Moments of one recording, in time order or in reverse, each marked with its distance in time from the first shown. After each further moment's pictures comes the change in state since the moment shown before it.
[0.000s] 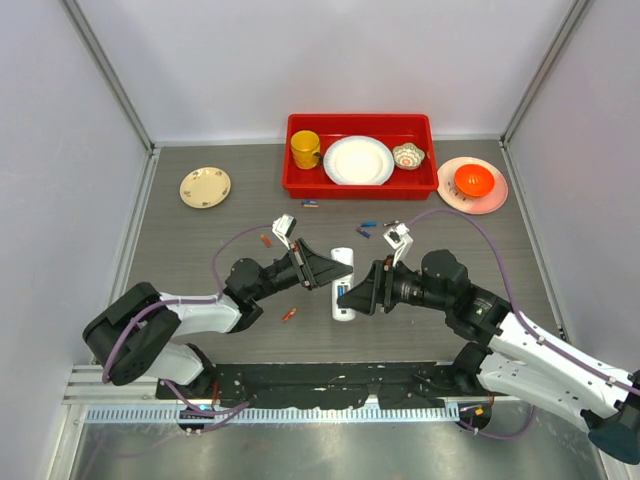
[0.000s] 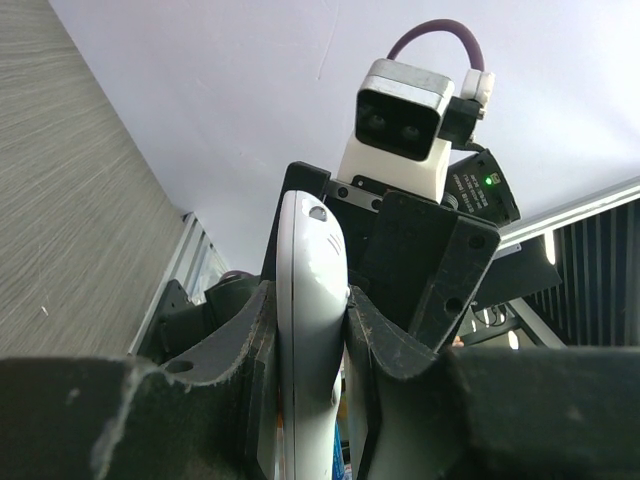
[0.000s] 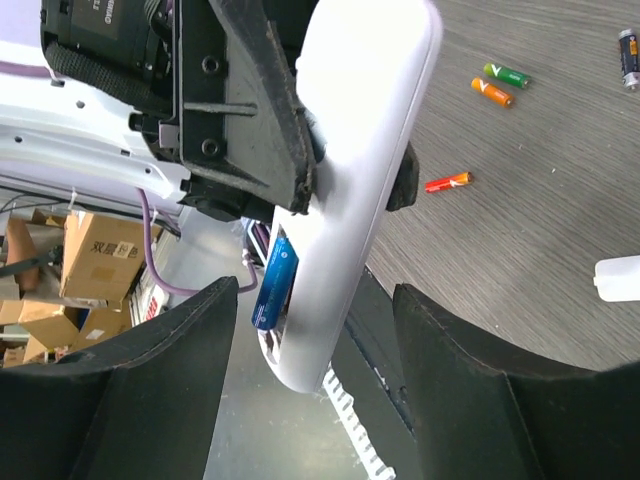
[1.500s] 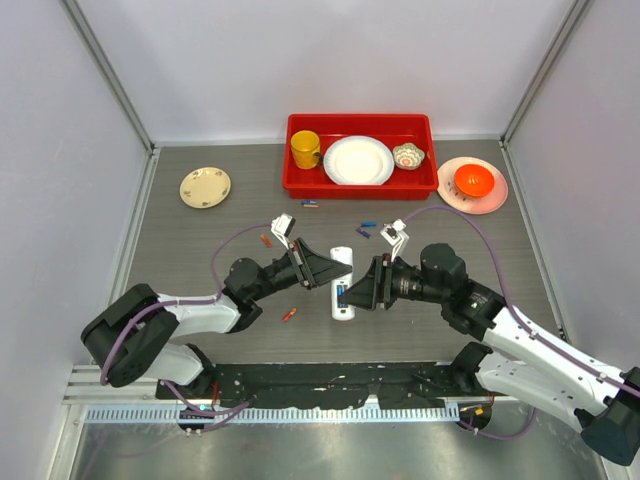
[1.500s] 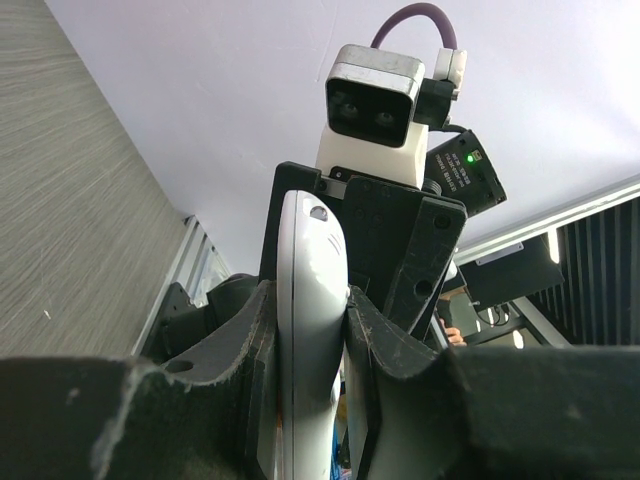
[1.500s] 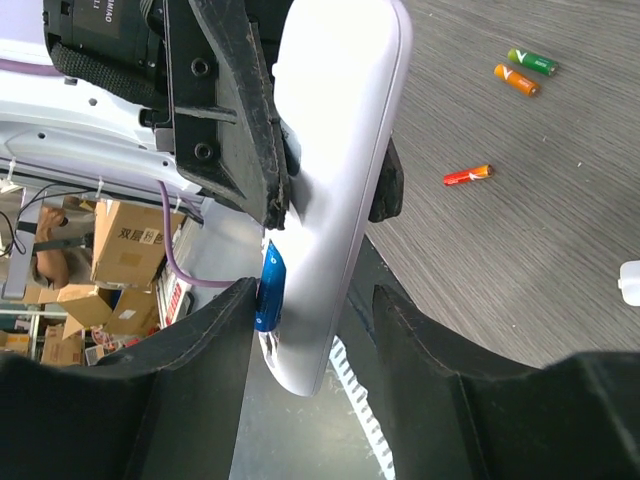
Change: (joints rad) left arm 0.000 -0.013 0.000 -0.004 0.000 0.009; right arm -0.076 0.046 -0.010 0.049 -0.135 0.027
